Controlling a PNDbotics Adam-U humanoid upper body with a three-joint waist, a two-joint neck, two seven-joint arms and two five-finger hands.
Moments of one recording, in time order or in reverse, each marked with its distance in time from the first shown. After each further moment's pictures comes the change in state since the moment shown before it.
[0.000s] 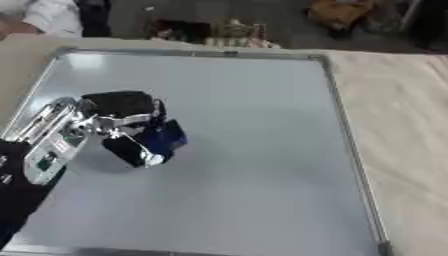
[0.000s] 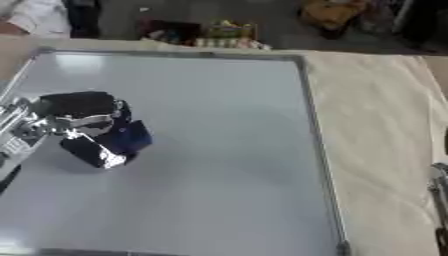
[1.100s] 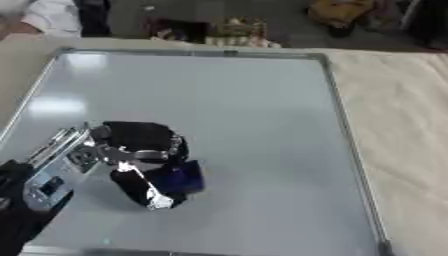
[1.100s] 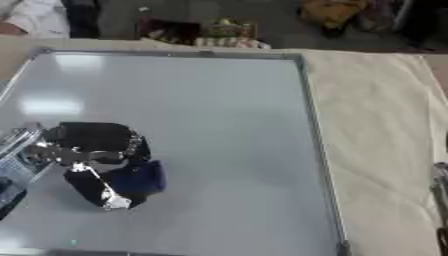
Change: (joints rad) left arm 0.063 0.020 -0.087 -0.046 0.173 -0.152 -0.020; right arm -0.004 0.000 0.000 0.000 0.000 -0.002 0.003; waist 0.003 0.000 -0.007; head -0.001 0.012
